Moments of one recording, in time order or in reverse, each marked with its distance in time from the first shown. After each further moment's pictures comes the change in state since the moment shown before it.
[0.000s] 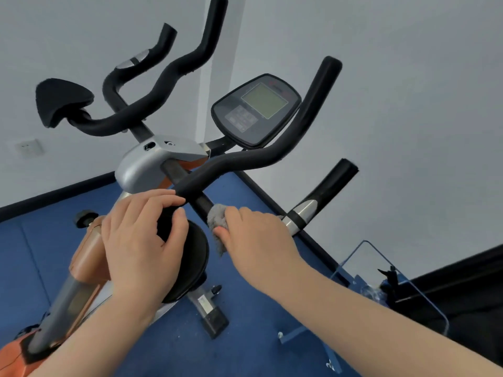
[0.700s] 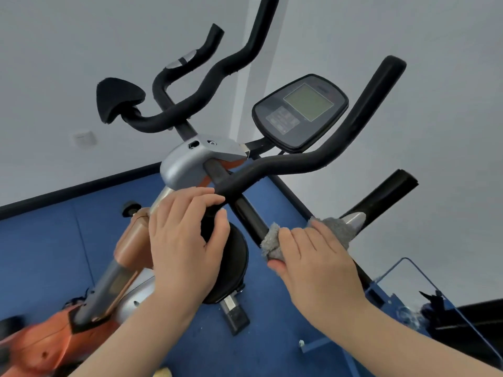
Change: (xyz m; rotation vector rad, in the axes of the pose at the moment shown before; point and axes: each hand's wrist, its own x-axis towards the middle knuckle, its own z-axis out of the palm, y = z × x) left_hand -0.001 0.004 0.001 0.004 0.011 0.007; right_hand -0.039 0.022 -0.002 -0.138 0.045 -0.082
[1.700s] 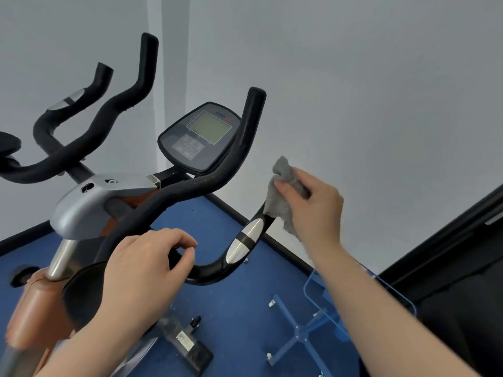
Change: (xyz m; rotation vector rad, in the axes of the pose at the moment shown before) left_hand 0.018 0.054 0.015 0.043 -0.446 0.182; right_hand 0.015 0.112 -0.034 0.959 0.500 0.830
